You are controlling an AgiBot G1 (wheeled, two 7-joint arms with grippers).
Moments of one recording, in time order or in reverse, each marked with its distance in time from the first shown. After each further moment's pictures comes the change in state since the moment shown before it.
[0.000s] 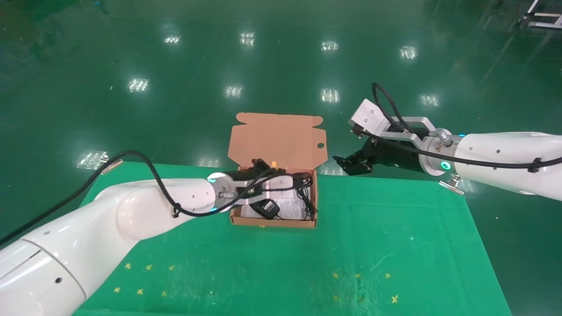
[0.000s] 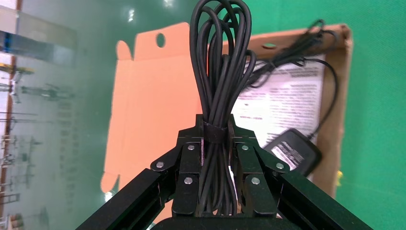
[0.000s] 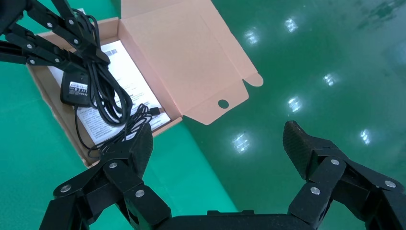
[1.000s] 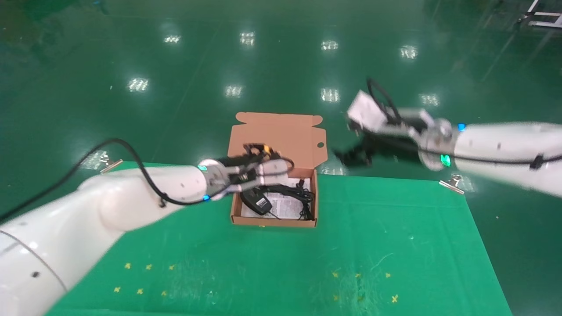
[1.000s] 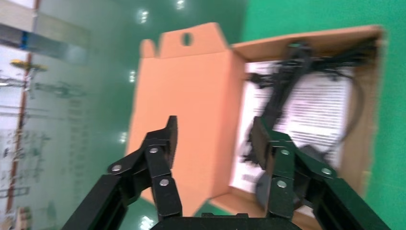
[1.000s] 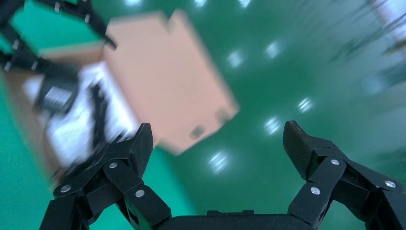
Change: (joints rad) left arm -0.037 -0.067 0.021 -0.068 -0.052 -0.039 -0.046; right arm 0.036 0.021 0.005 0.061 -0.036 0.033 -0.009
